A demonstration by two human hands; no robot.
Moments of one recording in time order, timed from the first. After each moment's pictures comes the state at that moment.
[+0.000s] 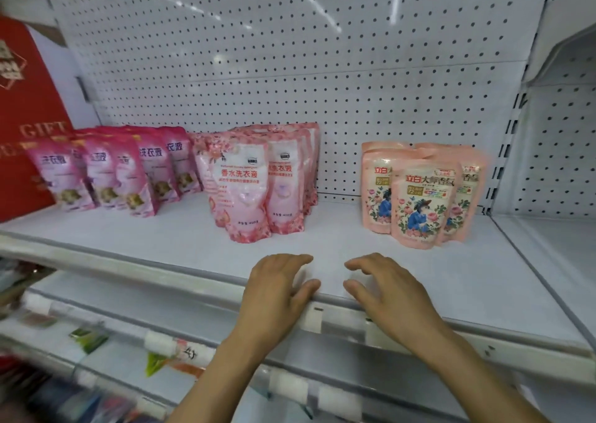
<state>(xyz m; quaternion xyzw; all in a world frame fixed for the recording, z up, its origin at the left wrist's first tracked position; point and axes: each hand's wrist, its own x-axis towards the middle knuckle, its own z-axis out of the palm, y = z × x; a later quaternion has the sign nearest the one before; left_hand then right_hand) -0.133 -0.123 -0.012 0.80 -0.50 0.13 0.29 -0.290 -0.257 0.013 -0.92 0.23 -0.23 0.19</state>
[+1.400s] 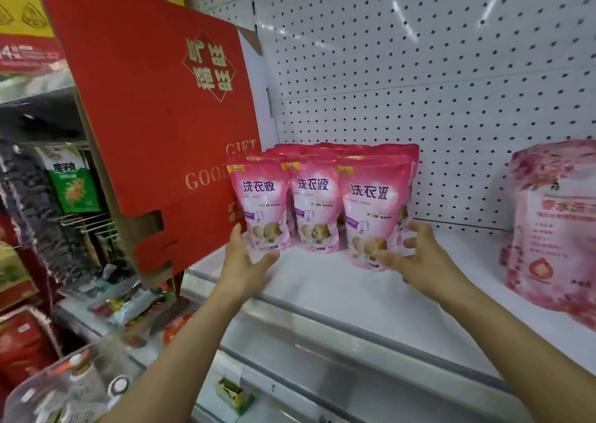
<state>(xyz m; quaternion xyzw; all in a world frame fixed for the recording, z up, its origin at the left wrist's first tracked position) 0.407 0.154 0.015 0.81 -0.23 0.00 0.53 0.216 -0.069 0.041 -0.82 0.26 -0.24 0.46</state>
